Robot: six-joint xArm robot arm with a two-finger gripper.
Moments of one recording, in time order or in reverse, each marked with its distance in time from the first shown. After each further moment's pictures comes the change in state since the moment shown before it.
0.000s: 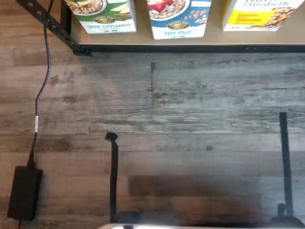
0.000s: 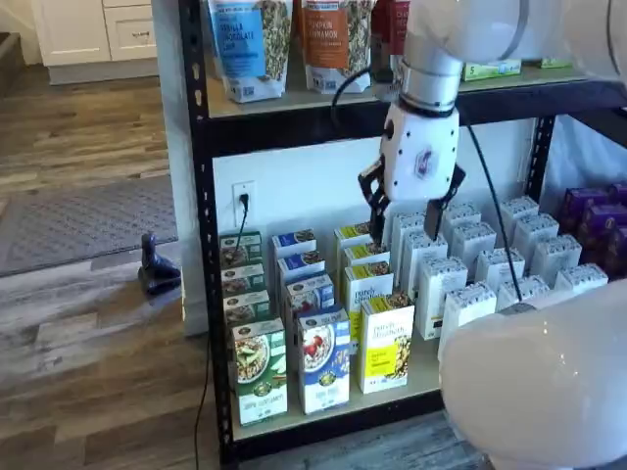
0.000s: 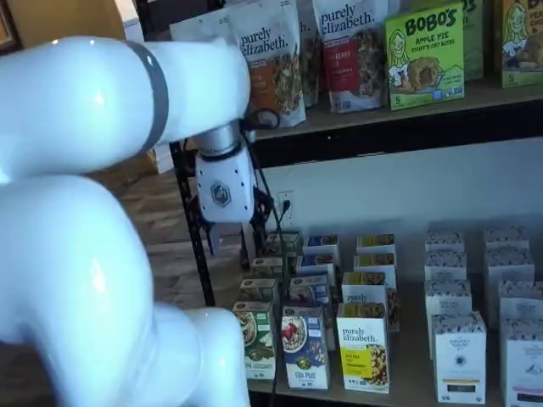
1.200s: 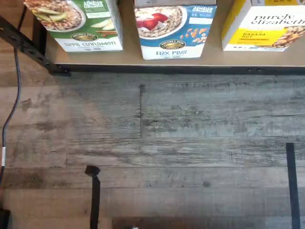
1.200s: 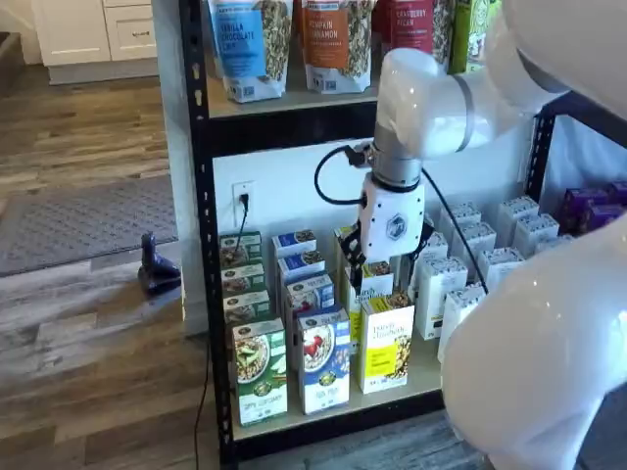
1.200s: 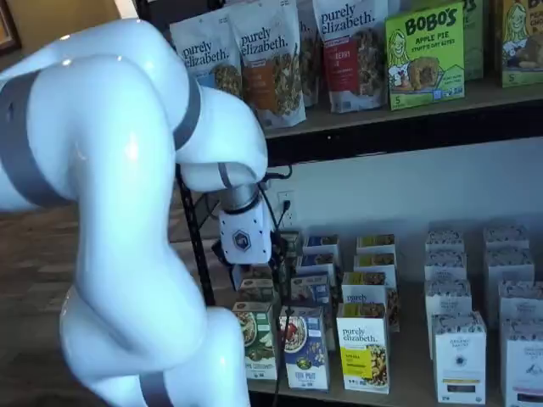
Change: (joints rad) arm 0.027 0.338 0.103 -0.058 -0.468 0.034
